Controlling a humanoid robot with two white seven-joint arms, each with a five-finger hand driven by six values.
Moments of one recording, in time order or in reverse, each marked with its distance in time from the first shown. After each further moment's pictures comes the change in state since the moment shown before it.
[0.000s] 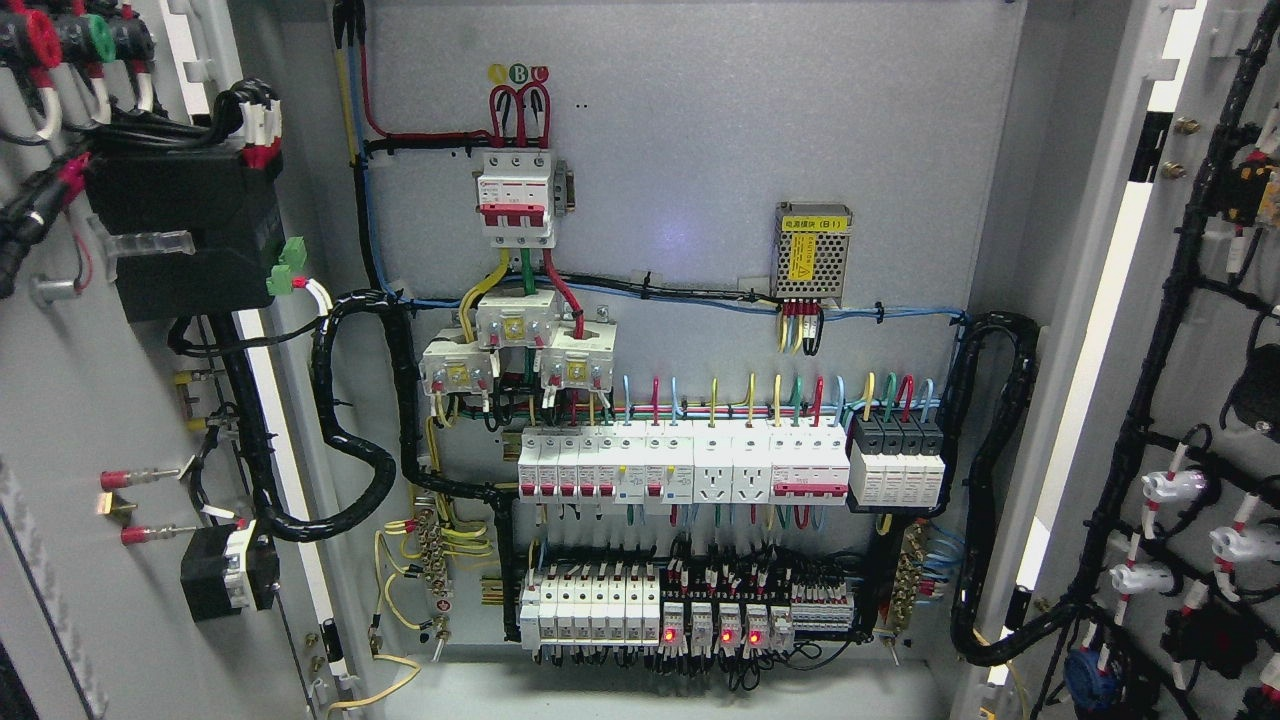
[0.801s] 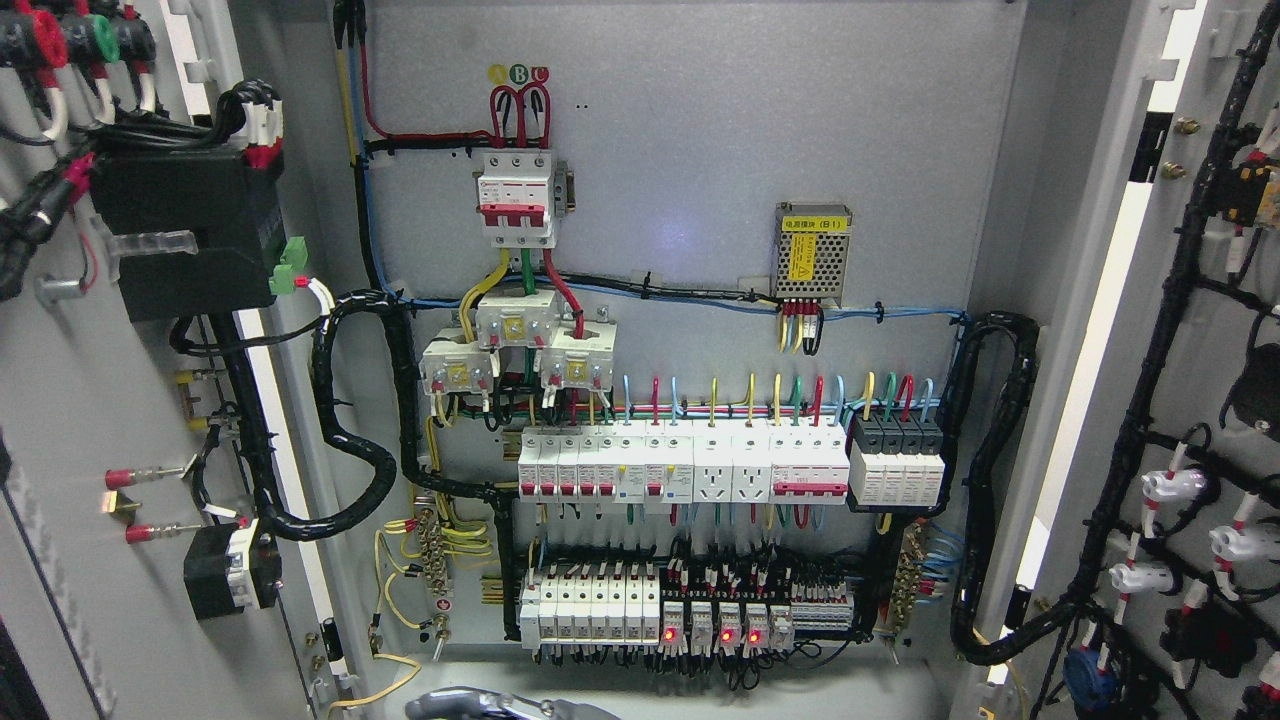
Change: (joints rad) left arm 0.239 0.060 -0.192 -0.650 0.000 -0.278 -0.072; right arm 0.295 -0.140 -0.272 -0.103 0.003 -0.276 -0.001
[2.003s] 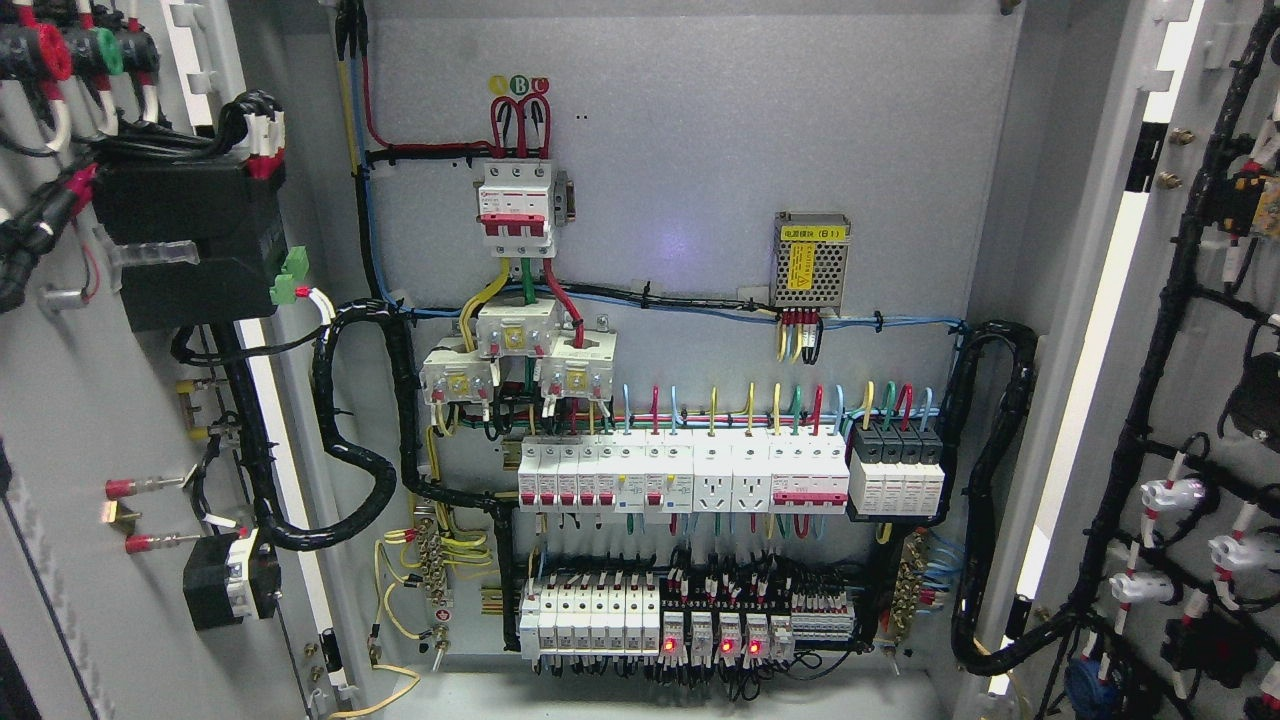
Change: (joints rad) left arm 0.025 0.068 -0.083 -1.167 0.000 -0.252 0.007; right arm 0.587 -0.239 -0.419 -0.296 -0.198 -0.691 -0.100
